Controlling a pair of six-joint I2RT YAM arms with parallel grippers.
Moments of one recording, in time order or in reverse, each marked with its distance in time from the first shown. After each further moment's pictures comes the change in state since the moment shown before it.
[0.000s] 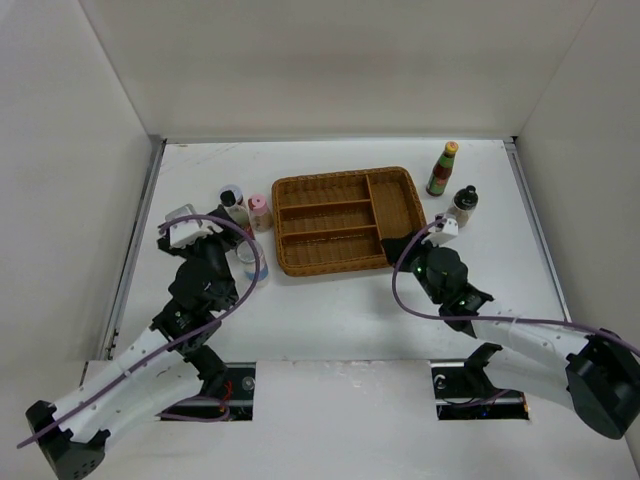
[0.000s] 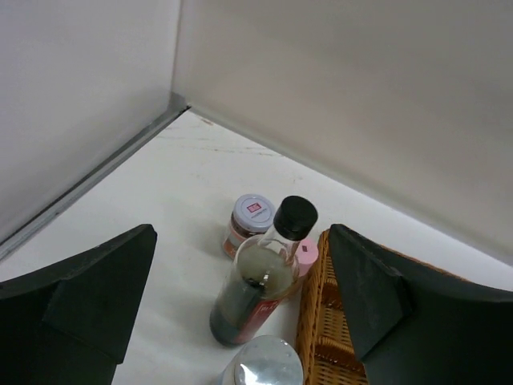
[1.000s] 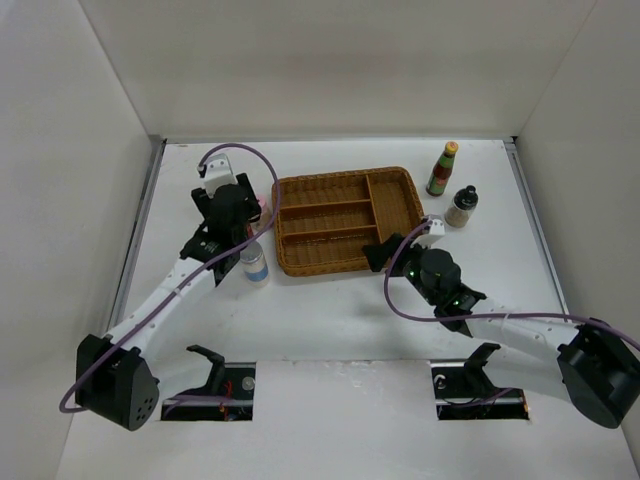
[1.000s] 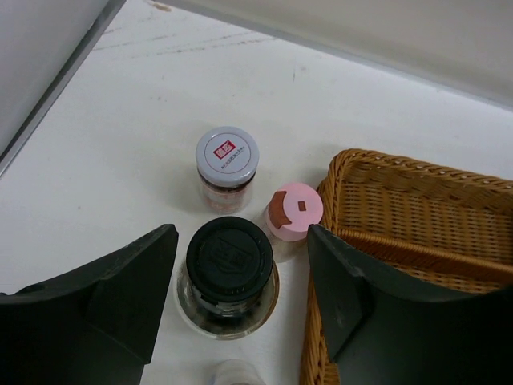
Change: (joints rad) left arm 0.378 0.510 0.265 -0.314 0.539 -0.253; right arm 0.036 0.061 -0.016 0.075 -0.107 -0.040
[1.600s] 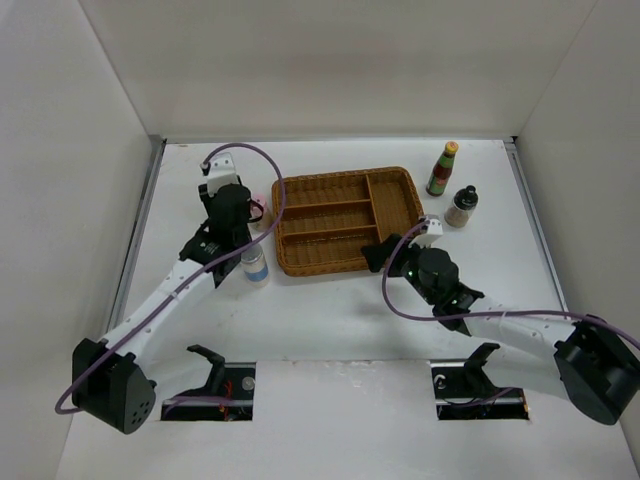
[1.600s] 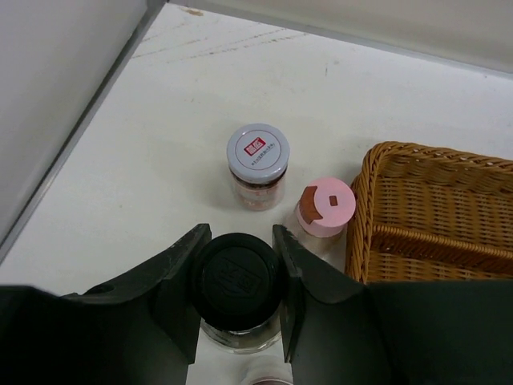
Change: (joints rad) left arm -0.026 0.003 0.011 -0.030 -0.090 0.085; right arm 0.002 0.020 0.007 0.000 -0.004 -0.004
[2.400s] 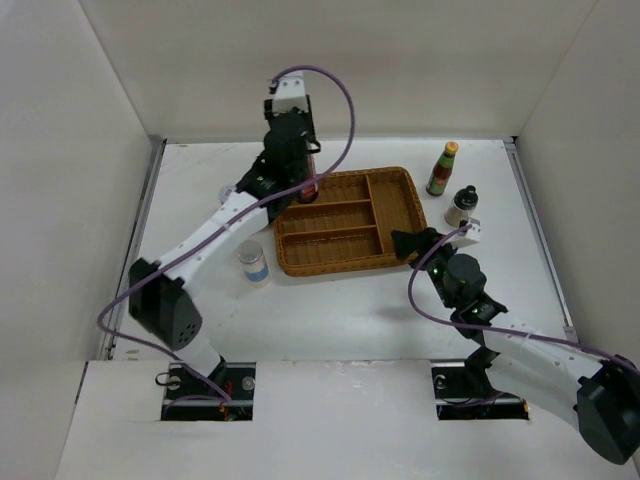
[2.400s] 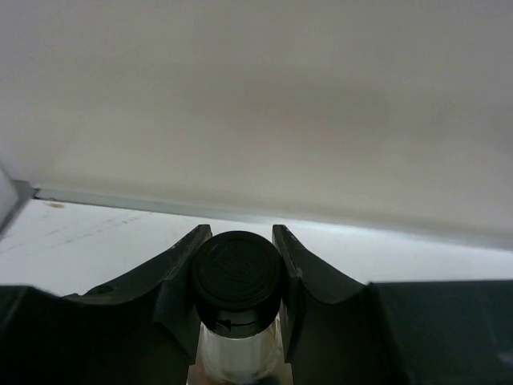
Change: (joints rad) left arm -0.187 0.420 0.658 0.230 0.016 0.199; right arm -0.110 -0.230 -0.078 -0.013 0.111 0.057
